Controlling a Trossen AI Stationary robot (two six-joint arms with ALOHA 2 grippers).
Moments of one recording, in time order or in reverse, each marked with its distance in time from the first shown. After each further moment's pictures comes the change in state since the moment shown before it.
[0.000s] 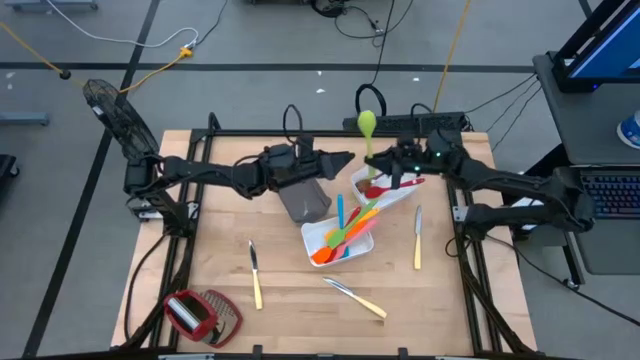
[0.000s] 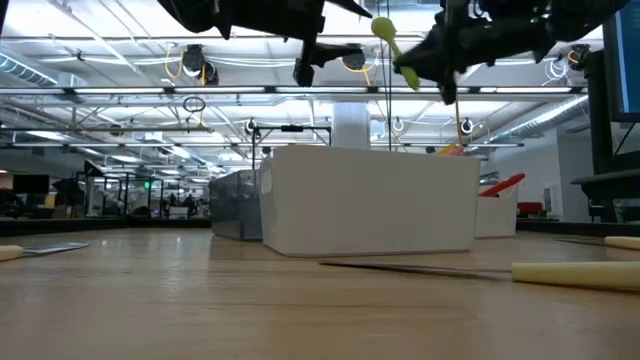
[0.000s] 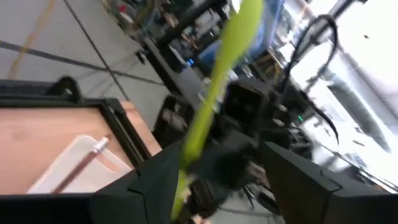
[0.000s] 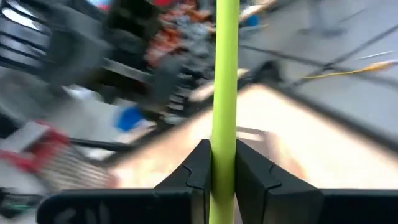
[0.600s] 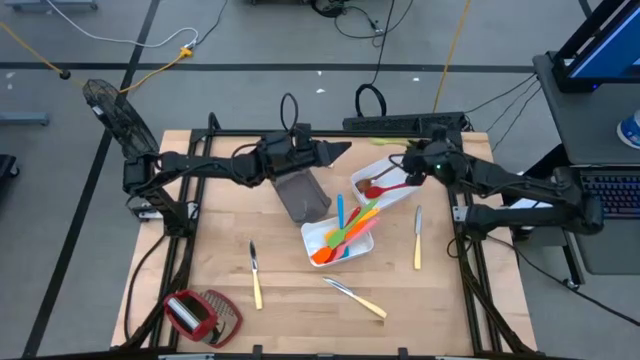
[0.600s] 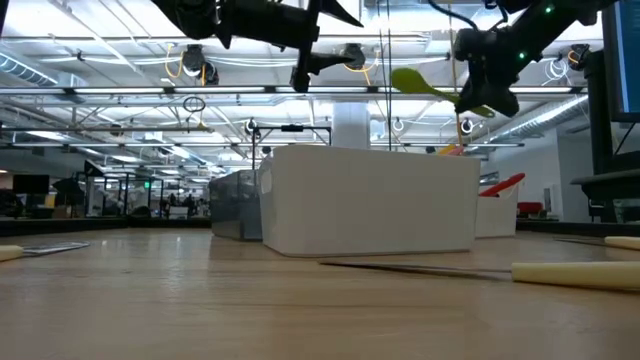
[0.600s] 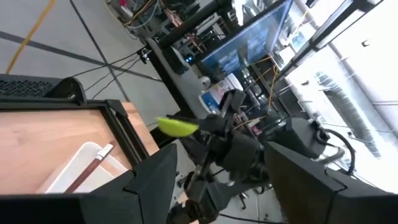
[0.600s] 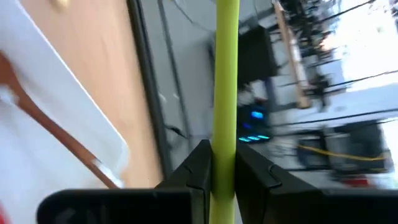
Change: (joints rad) left arm 0.094 -0.015 0.000 -0.019 0.099 -0.052; right arm 0.124 -0.146 0.071 -0.642 0.978 -1.140
